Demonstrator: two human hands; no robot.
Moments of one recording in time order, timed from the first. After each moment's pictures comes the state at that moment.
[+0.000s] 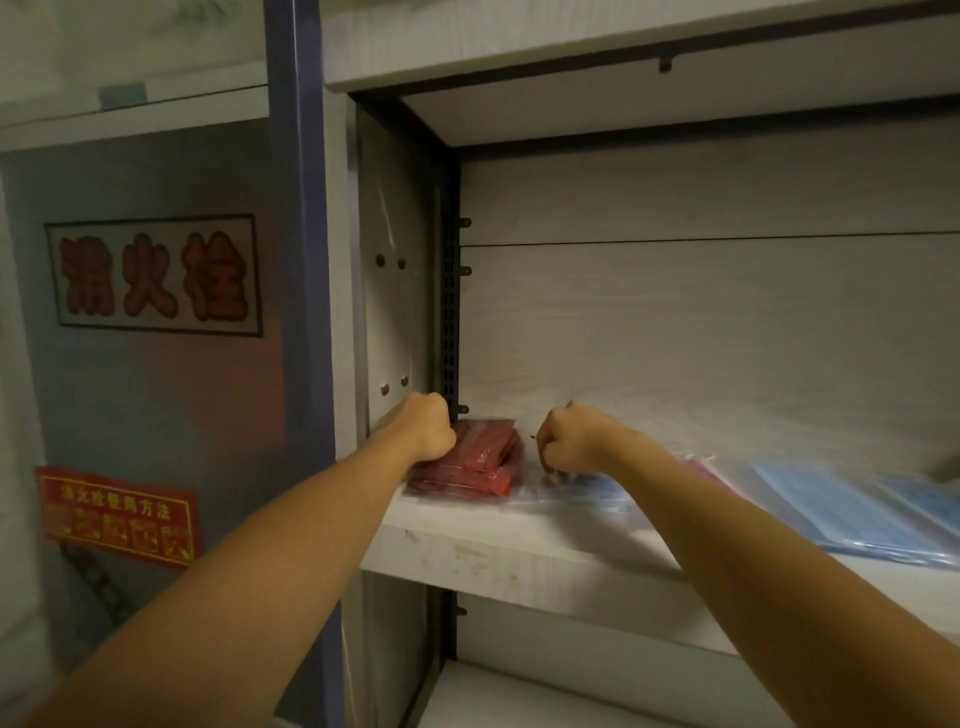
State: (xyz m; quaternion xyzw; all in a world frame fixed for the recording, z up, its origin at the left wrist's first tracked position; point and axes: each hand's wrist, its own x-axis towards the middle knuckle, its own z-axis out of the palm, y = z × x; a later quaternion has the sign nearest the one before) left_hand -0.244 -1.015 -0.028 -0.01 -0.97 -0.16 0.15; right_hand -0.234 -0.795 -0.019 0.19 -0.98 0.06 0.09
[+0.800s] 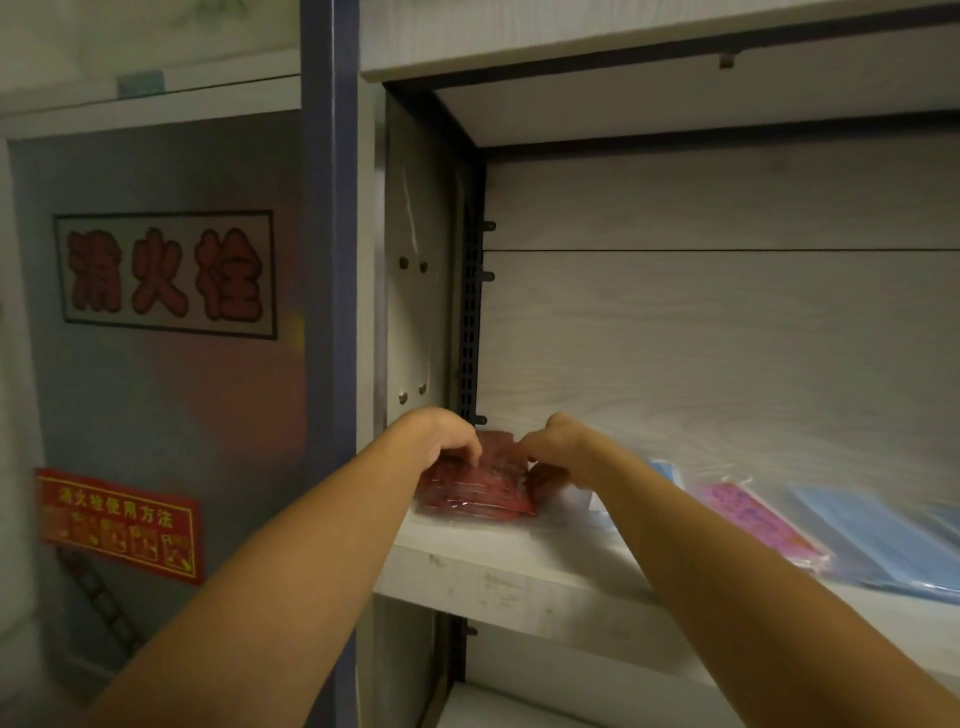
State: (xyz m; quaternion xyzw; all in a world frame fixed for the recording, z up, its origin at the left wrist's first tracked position) left_hand -0.254 -1.016 -0.014 0.11 -0.89 -0.43 -0.10; right_hand -0.256 -0.856 -0.020 -0.01 -0.90 0.43 -0.05
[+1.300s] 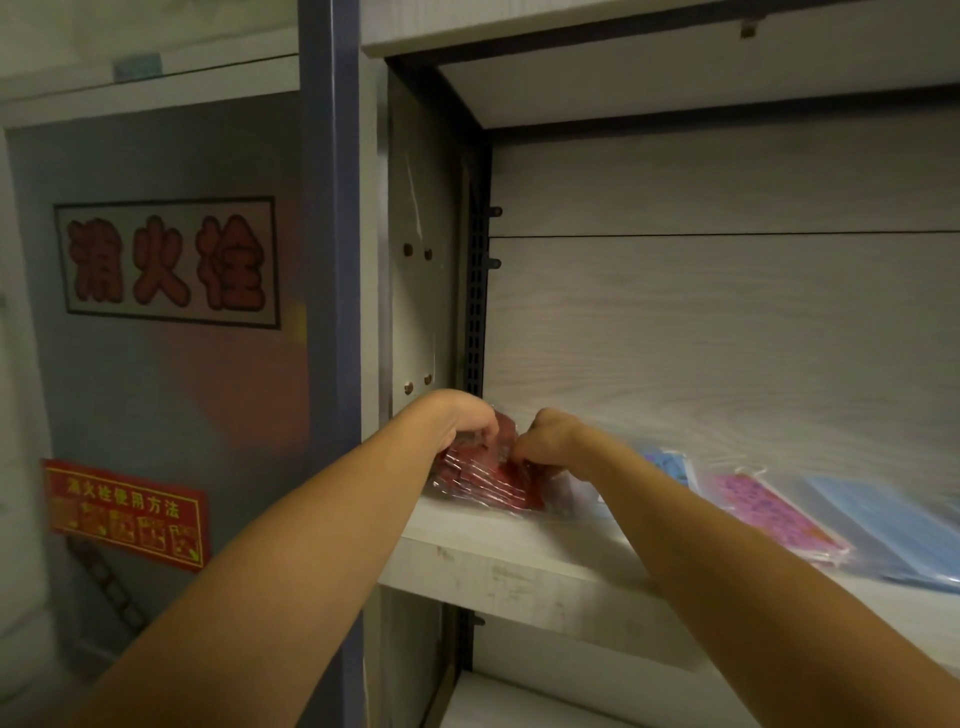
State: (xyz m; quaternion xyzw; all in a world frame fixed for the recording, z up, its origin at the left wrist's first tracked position) left_hand -0.251 -1.004 -0.002 0.10 -0.89 -0.44 -0.09; right_hand -0.269 -0.869 -0.028 0.04 -0.94 0.34 -0.01
